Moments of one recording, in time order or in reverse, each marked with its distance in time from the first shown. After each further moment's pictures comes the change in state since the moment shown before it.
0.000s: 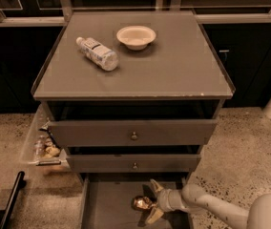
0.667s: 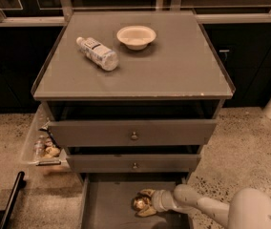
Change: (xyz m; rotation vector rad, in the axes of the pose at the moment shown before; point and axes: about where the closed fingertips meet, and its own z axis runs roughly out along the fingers) arm 0.020 -0.003 0.044 -0.004 0.031 0.037
